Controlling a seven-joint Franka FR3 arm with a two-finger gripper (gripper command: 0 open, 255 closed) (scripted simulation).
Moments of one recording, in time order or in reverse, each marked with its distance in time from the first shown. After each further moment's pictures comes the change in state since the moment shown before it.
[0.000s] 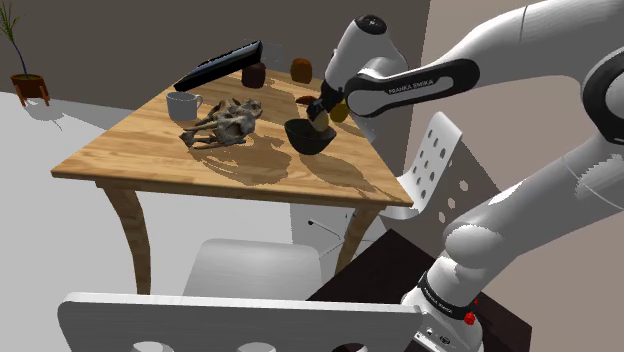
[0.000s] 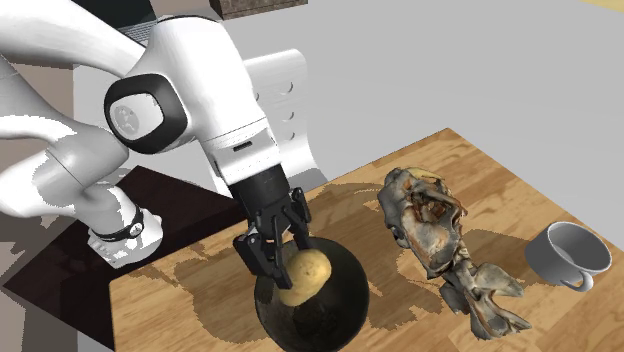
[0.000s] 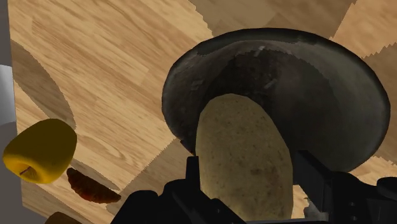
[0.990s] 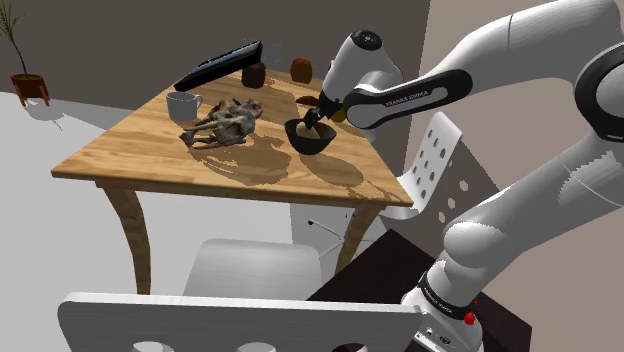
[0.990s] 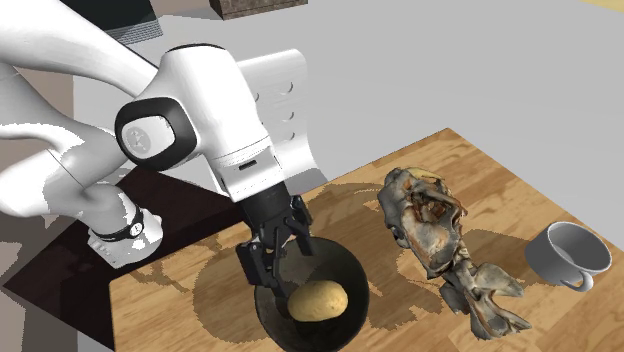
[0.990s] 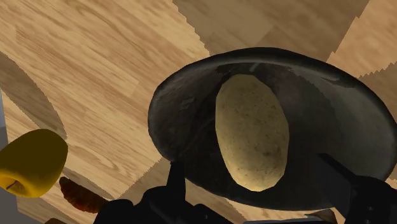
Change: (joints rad) arm -0.022 0.026 0.018 -0.047 -0.050 0.068 0.056
